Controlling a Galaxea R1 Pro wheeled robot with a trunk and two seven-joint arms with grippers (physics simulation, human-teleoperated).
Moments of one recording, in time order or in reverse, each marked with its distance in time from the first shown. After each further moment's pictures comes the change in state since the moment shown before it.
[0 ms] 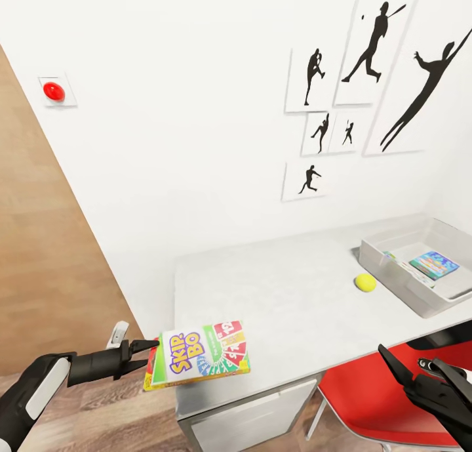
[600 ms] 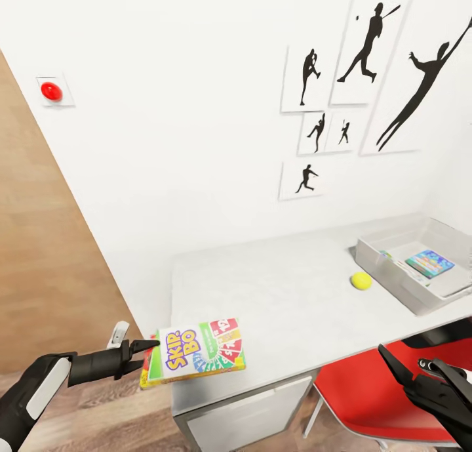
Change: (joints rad) left arm 0.000 -0.003 0.000 0.000 0.000 0.000 0.000; right arm 0.000 0.000 0.000 0.002 0.000 -0.001 0.000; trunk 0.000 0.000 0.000
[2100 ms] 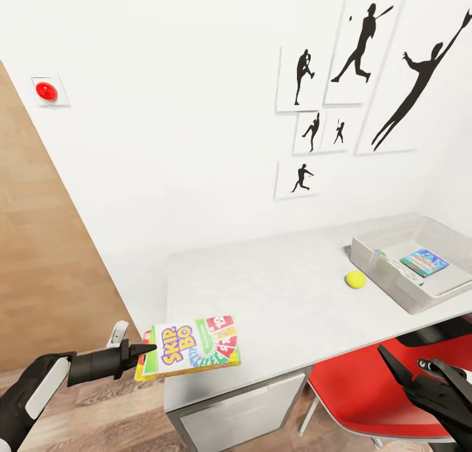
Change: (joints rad) left arm 0.000 0.003 0.001 0.000 0.012 0.007 0.000; right arm 0.000 0.001 0.000 0.003 0.000 0.000 0.002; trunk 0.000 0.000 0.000
